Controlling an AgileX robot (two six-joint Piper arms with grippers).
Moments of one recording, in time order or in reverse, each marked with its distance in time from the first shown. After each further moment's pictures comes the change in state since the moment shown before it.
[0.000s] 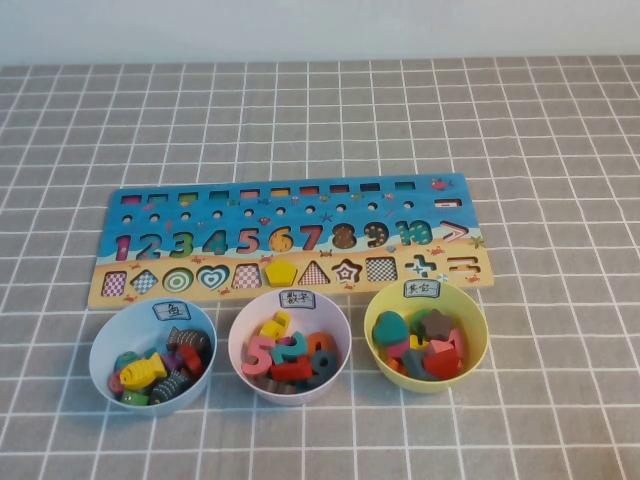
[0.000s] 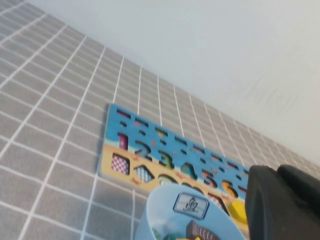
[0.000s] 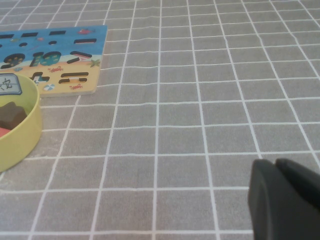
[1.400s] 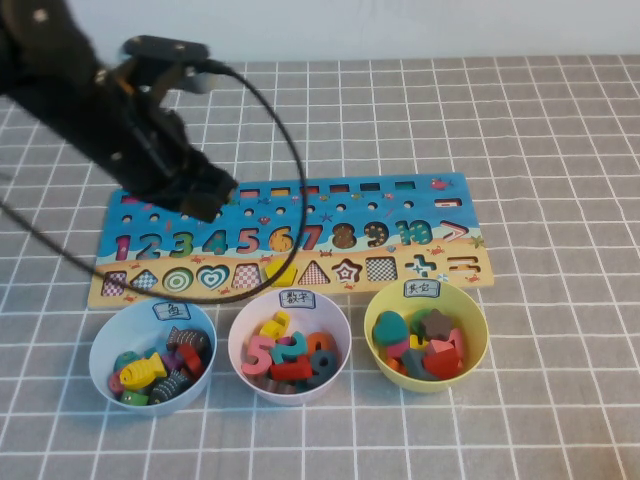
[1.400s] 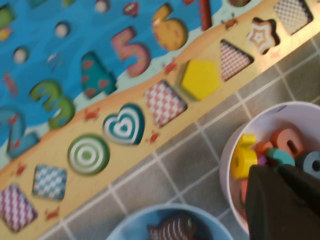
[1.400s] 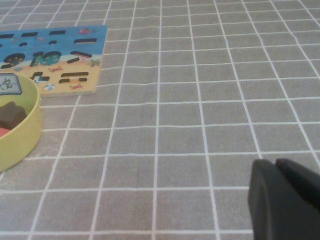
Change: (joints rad) right arm 0.000 0.000 0.000 0.000 0.000 0.000; left arm -0.225 1.684 -1.529 0.215 0.974 0.411
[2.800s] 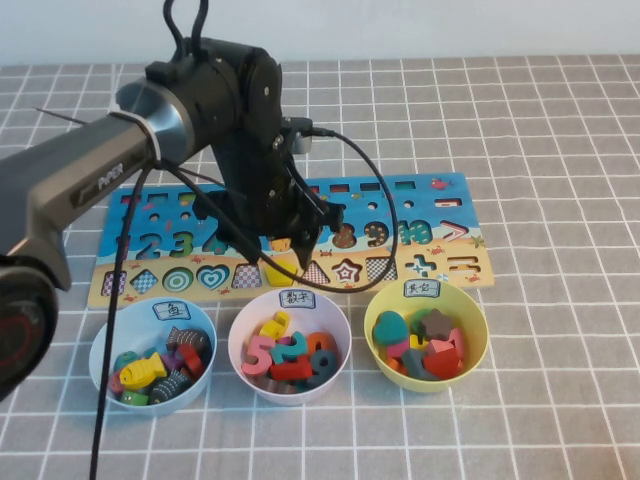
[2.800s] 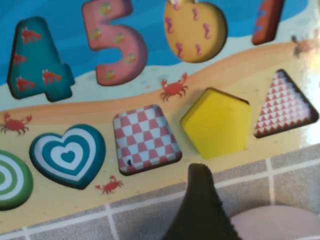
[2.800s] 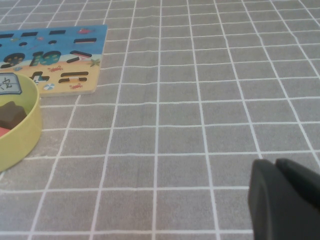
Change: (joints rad) right arm 0.000 0.000 0.000 0.000 0.000 0.000; left arm -0.211 0.428 -0.313 0.231 0.089 -0.601
